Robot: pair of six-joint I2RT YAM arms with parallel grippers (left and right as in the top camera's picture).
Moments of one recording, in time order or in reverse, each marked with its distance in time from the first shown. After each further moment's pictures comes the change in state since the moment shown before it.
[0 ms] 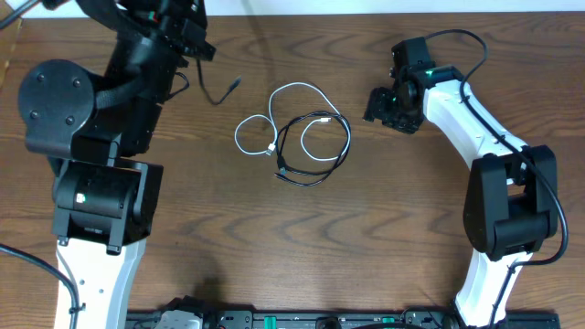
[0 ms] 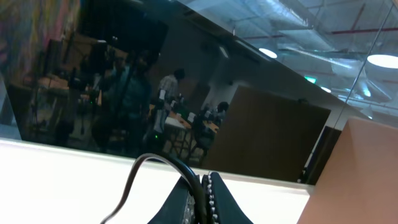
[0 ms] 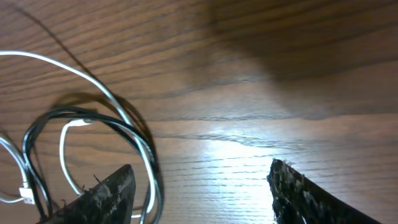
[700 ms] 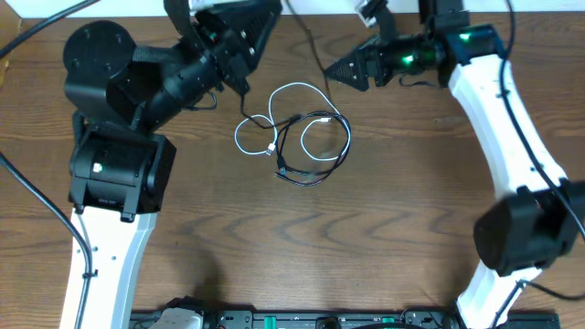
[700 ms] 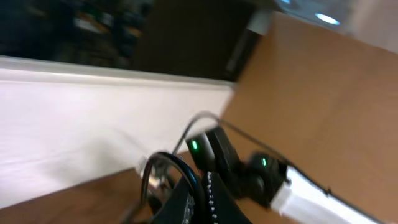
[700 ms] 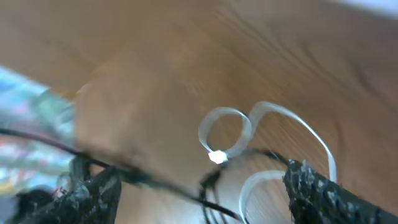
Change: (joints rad) left arm 0.006 0.076 0.000 -0.176 0.516 0.000; right arm -0.009 -0.101 0.347 -0.072 -0.764 -0.705
